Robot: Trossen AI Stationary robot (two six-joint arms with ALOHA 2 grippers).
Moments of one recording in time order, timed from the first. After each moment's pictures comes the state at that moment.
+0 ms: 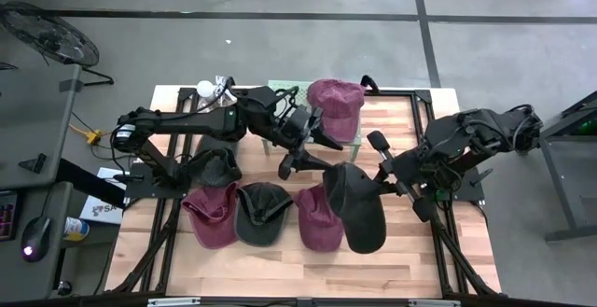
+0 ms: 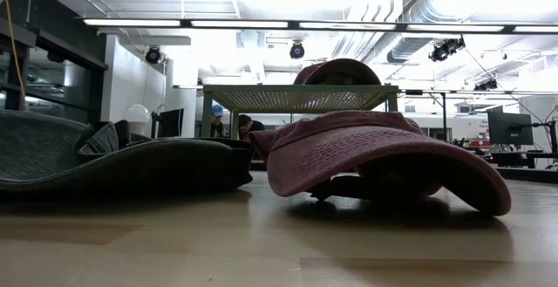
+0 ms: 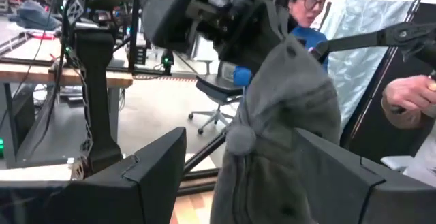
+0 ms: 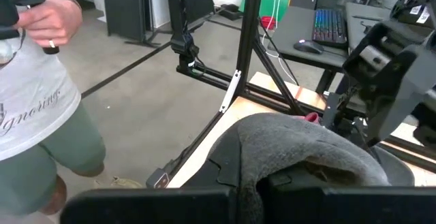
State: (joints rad) left arm 0.04 1.60 1.58 0.11 0.49 -0.21; right arm 0.38 1.30 1.74 -0.77 -0.12 -0.09
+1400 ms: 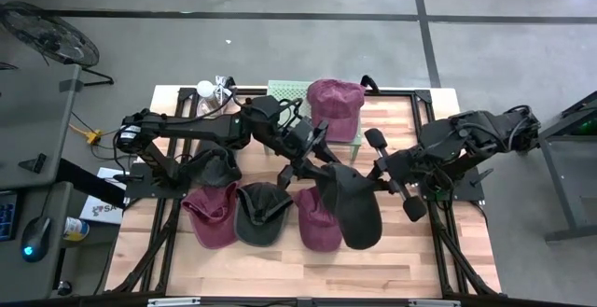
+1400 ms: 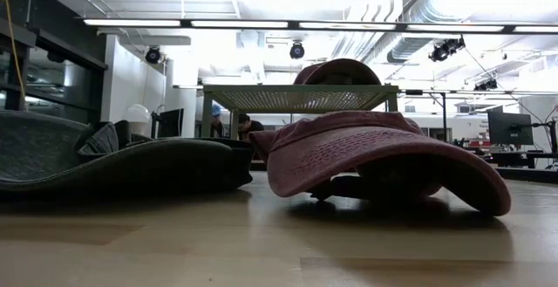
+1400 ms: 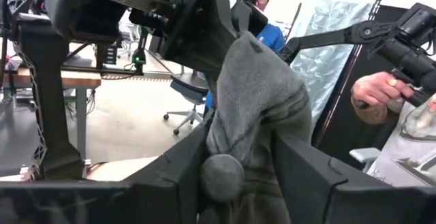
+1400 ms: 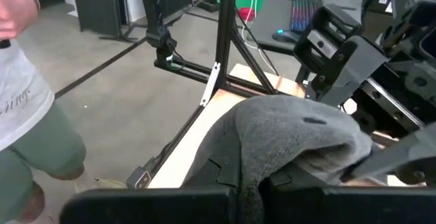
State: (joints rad) left arm -0.01 1.64 1.58 0.17 0.55 -0.24; right arm 0.38 1.31 1.74 -0.77 -0.03 -0.07
